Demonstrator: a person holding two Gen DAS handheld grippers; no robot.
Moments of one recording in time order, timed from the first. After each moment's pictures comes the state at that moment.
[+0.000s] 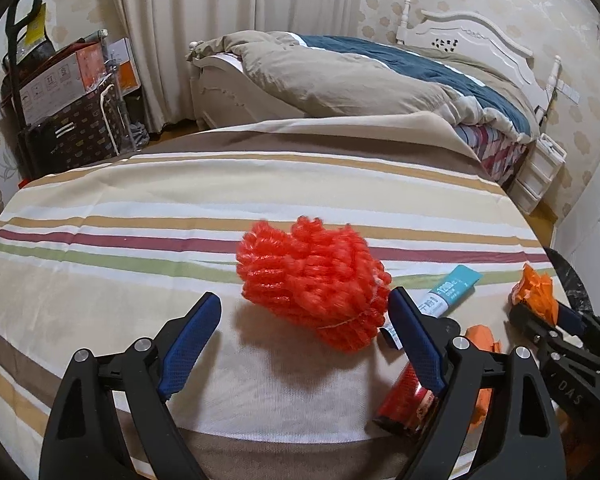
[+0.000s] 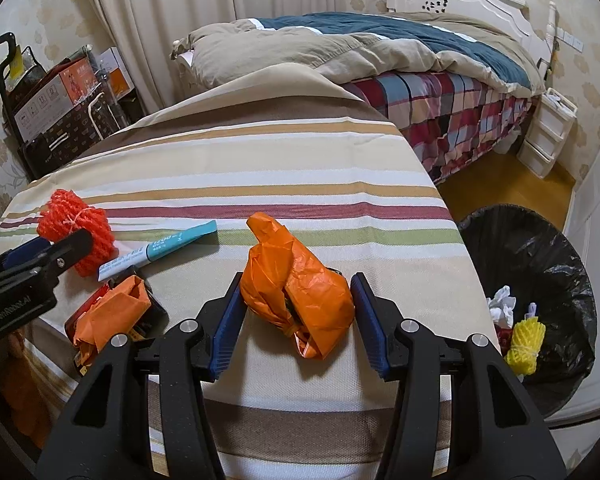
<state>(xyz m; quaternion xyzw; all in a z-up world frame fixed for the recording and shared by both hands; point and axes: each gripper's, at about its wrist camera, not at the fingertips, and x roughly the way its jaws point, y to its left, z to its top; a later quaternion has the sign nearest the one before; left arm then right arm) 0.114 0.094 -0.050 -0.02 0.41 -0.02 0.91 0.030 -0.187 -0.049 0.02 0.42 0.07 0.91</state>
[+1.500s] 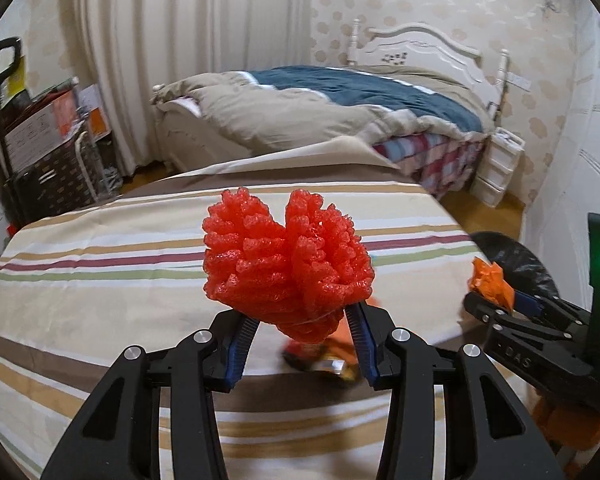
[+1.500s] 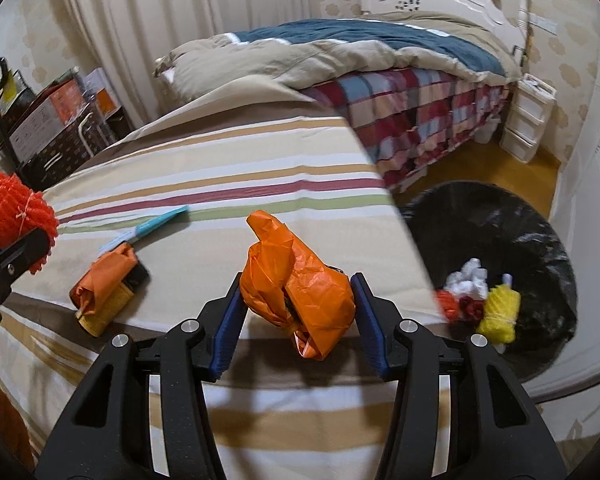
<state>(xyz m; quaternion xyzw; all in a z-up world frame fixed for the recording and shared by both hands) 0.049 0.042 -0.006 0.01 0.35 -0.09 0.93 -0.015 -0.231 -0.039 0.05 0.40 0.03 0.91</state>
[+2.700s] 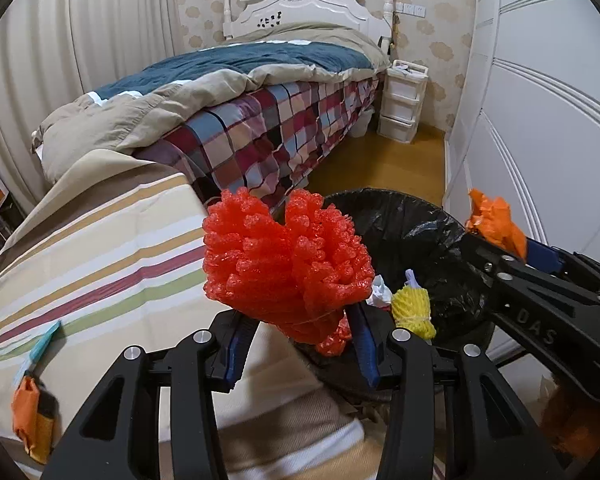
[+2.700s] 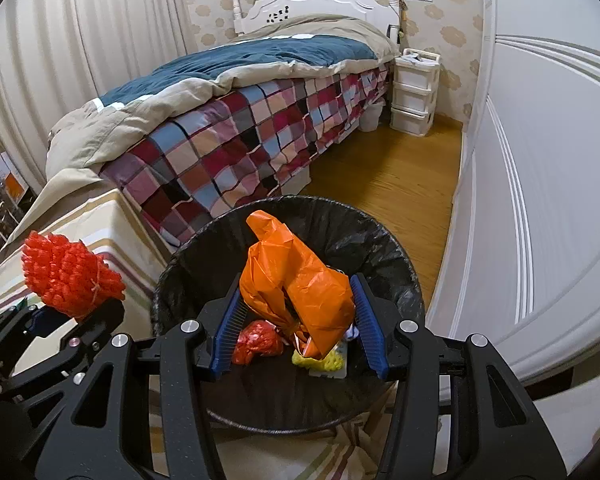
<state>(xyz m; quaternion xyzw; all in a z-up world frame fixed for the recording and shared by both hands) 0.084 -0.198 -0.050 0.11 0.39 -0.24 0.88 -0.024 -0.428 -0.040 0.12 0.37 -0.14 0.91</state>
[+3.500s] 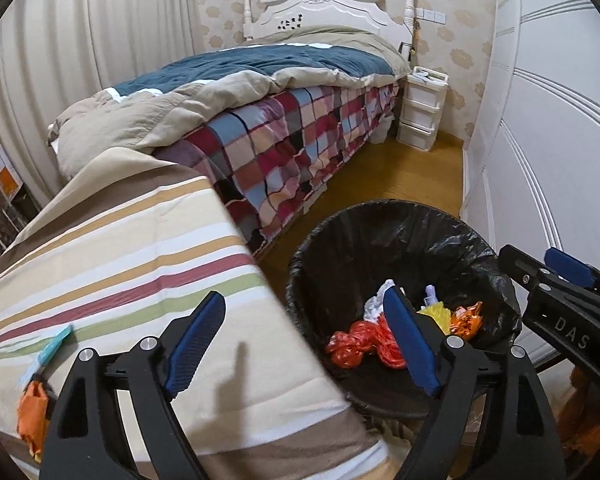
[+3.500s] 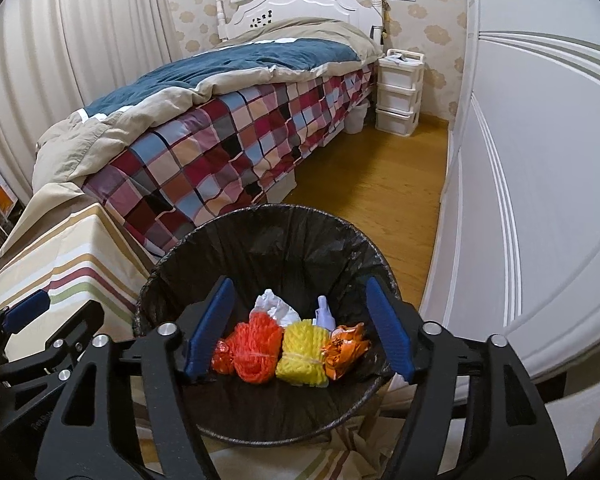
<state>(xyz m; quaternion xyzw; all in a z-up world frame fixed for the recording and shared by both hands) 0.092 -0.186 -0.048 0.10 0.38 -0.21 0.90 -0.027 -0.440 -0.040 0.13 0.36 -0.17 0.91</state>
